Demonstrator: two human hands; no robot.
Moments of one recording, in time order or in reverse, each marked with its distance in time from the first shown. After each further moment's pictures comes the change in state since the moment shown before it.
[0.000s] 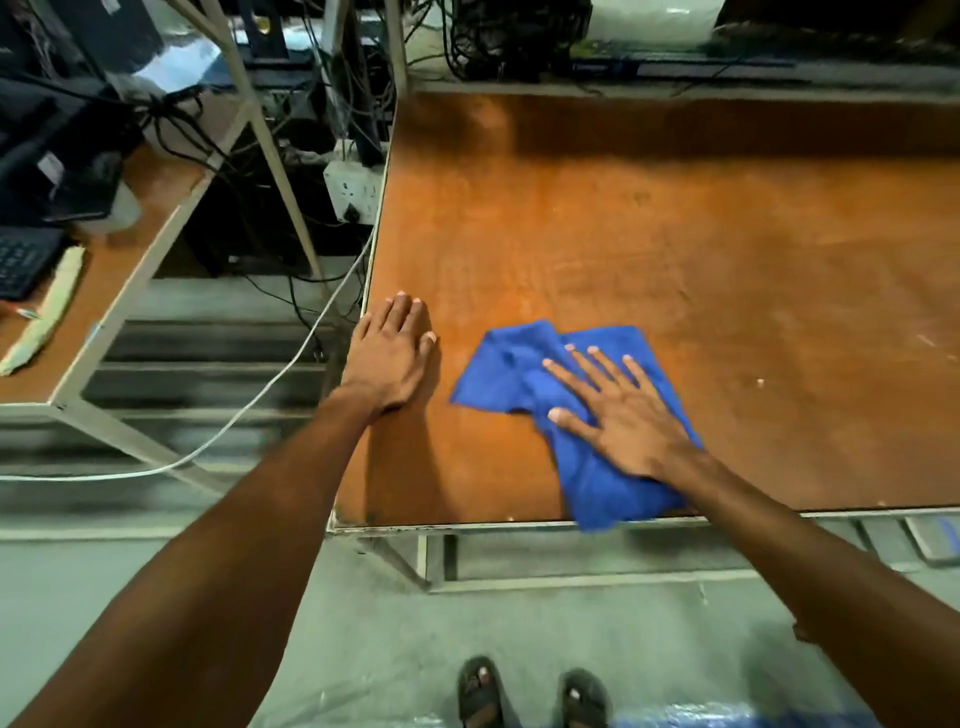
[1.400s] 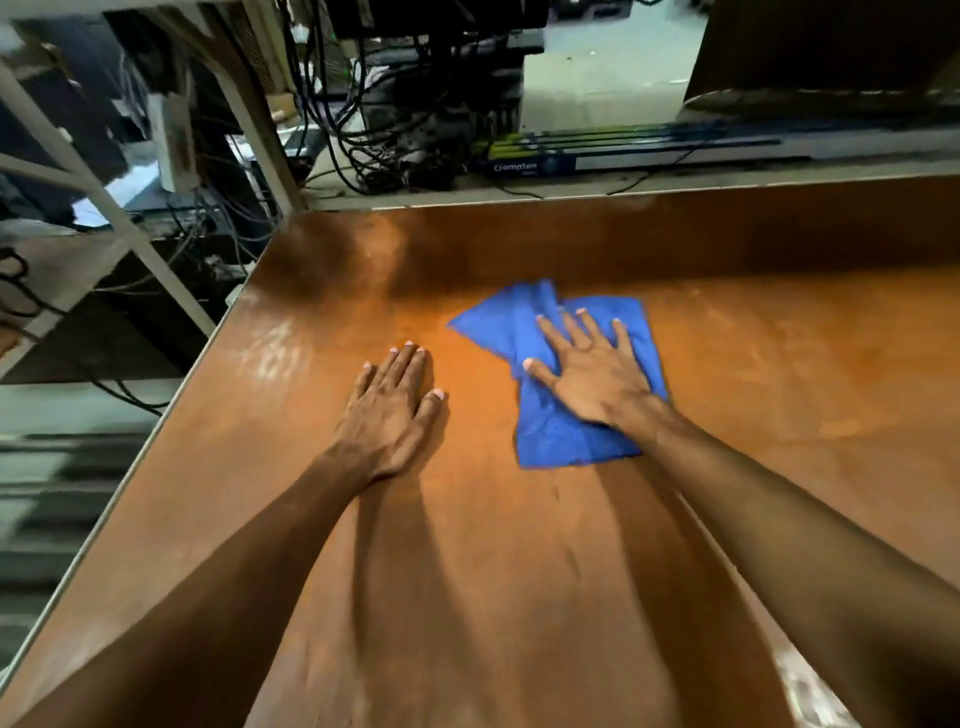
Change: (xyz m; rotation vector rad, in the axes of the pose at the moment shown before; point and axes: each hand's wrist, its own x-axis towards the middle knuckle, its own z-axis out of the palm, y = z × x) left_hand 0.291 0.166 0.062 -0.032 -0.038 0.025; right_hand 0.322 0.292 -0.035 0.048 0.087 0.082
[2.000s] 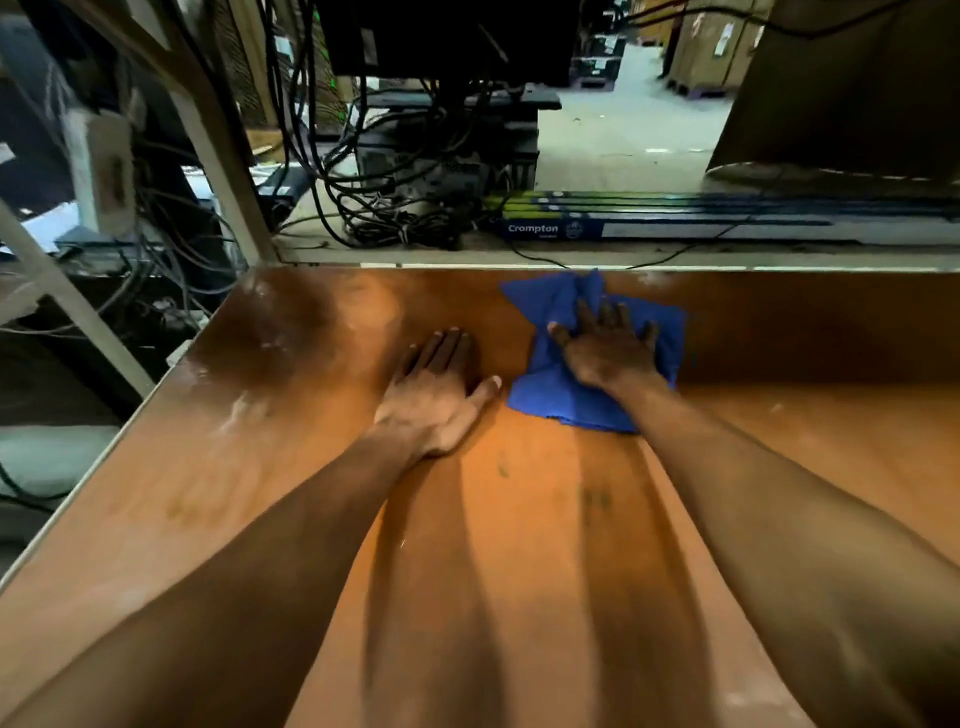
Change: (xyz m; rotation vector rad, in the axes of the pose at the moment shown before) left_hand 0.197 -0.007 0.011 0.030 0.007 -0.013; right_hand 0.211 0.032 -0.003 0.075 -0.007 0.286
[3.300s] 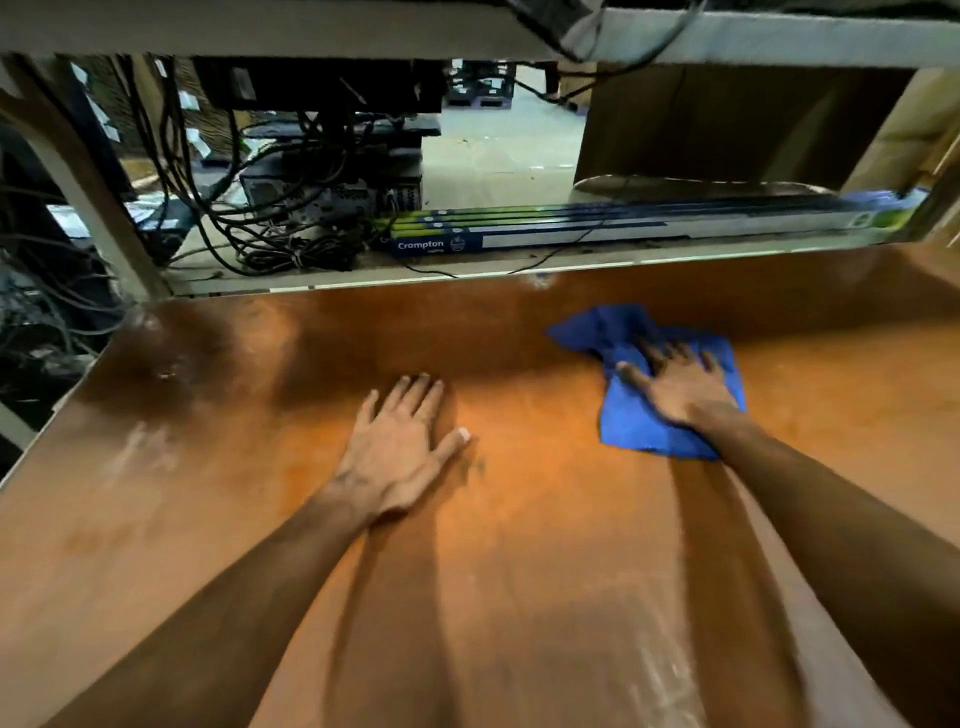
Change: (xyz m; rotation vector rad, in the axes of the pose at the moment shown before) left_hand -0.063 0.082 -0.001 0.084 -0.040 0.175; right_hand -0.112 0.217 -0.035 -0.095 0.070 0.181
